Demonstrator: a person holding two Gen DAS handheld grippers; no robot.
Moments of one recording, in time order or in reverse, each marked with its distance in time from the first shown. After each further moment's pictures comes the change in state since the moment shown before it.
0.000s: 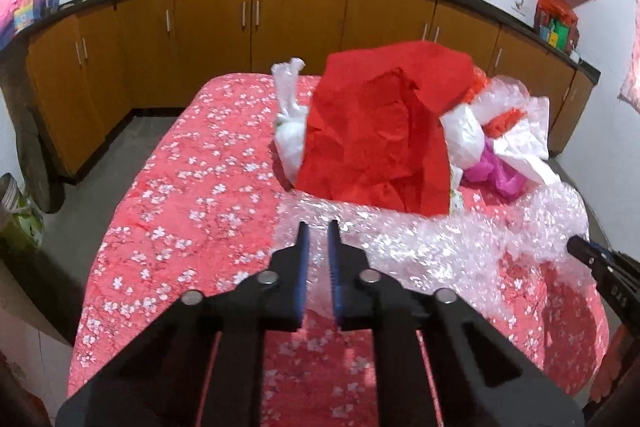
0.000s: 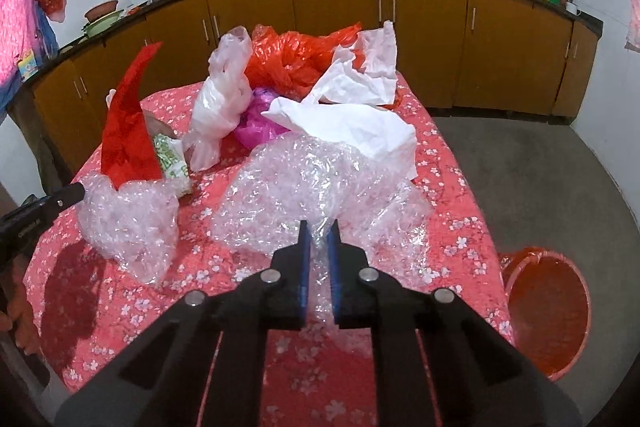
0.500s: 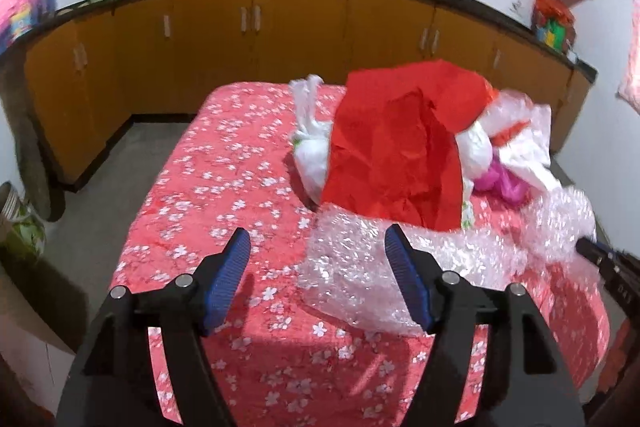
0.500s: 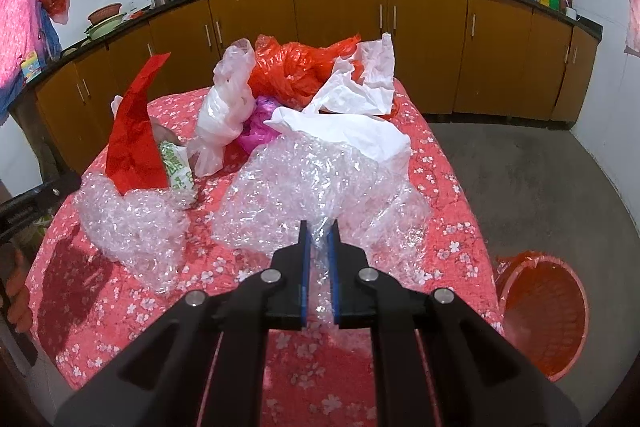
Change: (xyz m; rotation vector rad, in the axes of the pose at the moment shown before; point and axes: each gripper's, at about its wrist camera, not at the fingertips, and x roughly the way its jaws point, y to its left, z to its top) left arm 0.004 0.013 0.011 0.046 0.018 -0.030; right arm -0.007 0.000 0.002 -0.011 -0.015 0.002
